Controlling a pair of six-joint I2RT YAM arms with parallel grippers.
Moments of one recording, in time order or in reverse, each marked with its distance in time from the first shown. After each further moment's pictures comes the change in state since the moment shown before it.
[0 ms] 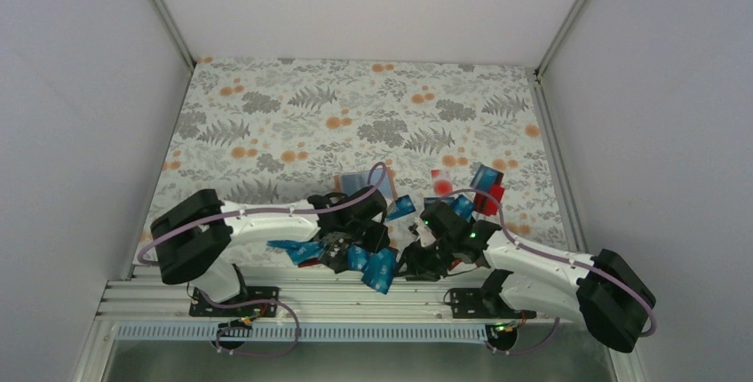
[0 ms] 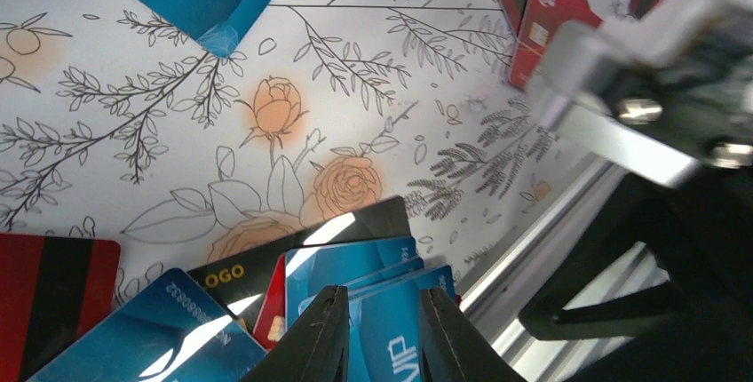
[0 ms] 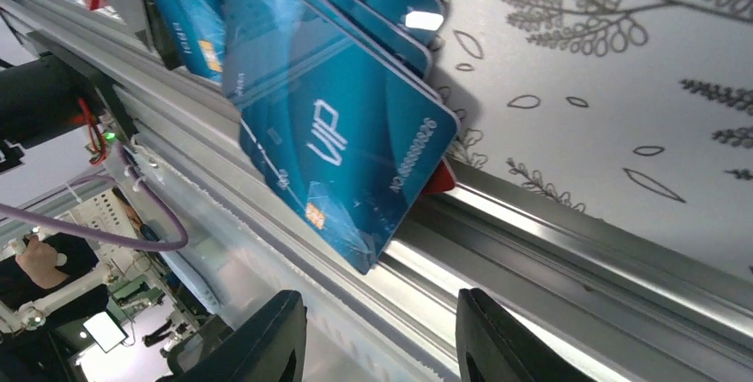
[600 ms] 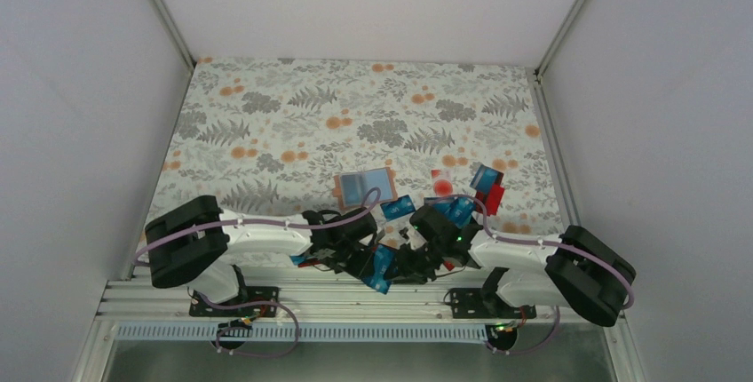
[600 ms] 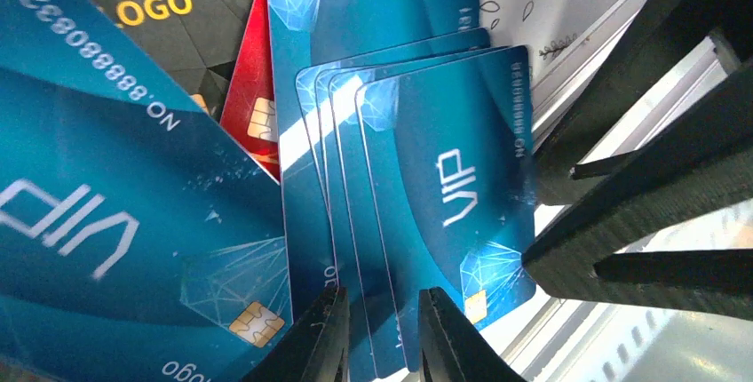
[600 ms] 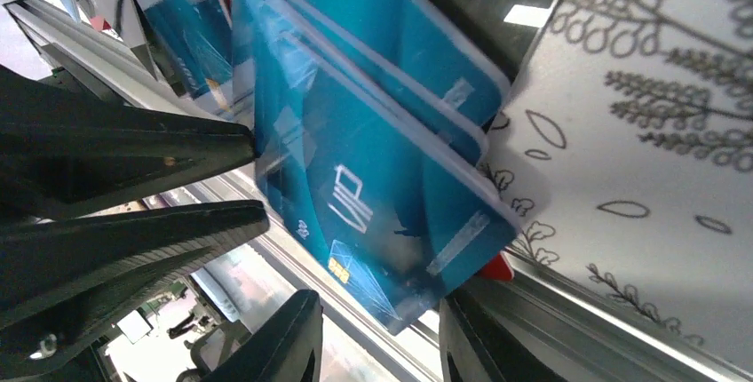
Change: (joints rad) left arm -0.059 -0.019 -0.141 -0.026 0.110 -0.005; right arm 0.047 0.164 -0.023 0.237 -0.019 0.103
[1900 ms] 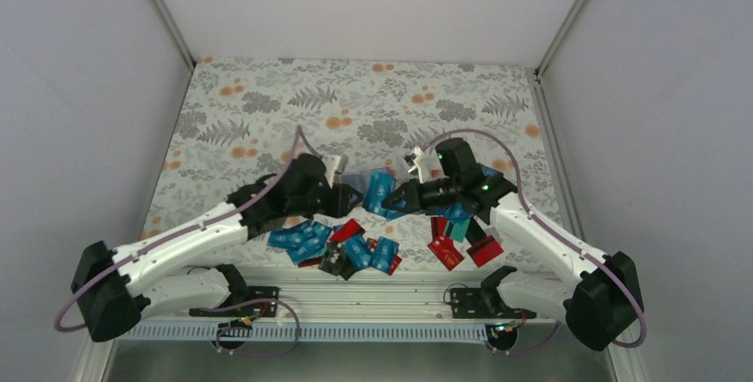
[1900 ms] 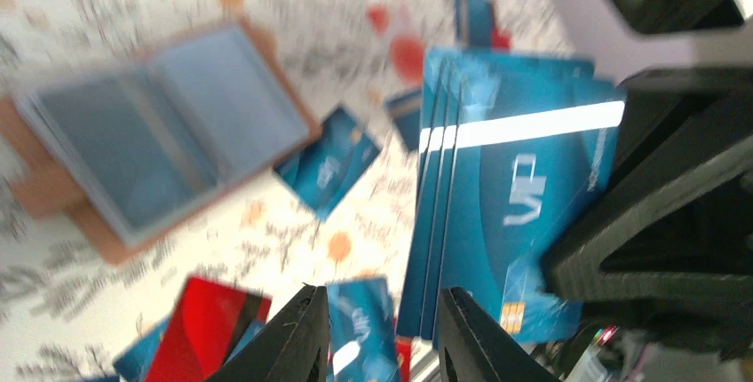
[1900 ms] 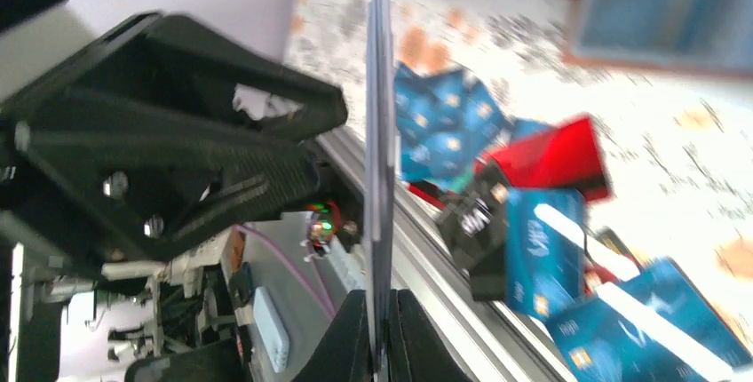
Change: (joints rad) left arm 0.244 -0.399 0.071 -0.053 -0.182 -0.011; right arm -0.317 -0.097 0.440 -0.299 -0.105 -0.435
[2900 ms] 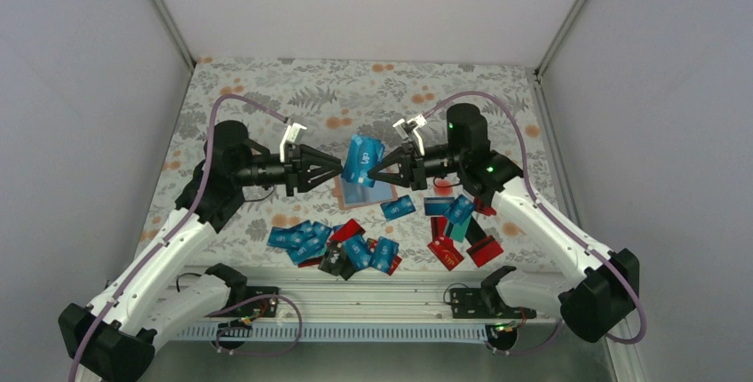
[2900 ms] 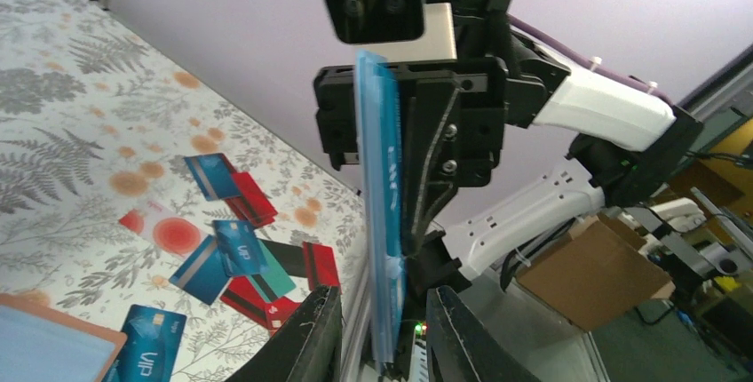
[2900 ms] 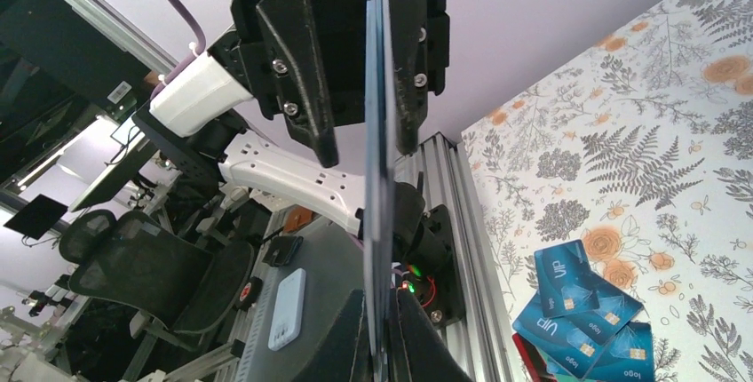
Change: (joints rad) left arm 0.479 -0.227 0.052 0.288 0.836 0.215; right arm -0.030 0.051 0.245 0.304 -0.359 -0.263
